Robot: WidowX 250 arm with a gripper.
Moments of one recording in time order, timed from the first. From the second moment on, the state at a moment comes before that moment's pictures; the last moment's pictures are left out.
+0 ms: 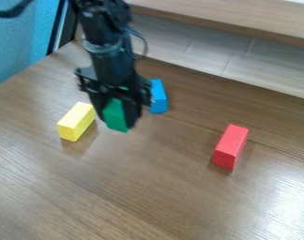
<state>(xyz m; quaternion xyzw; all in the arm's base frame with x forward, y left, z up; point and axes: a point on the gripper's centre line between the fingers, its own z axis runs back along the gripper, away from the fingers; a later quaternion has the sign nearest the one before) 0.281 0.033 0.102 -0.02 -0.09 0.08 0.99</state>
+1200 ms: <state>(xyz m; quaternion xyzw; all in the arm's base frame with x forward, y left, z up) 0.275 0.125 0.072 -0.01 -0.06 0.17 0.98</state>
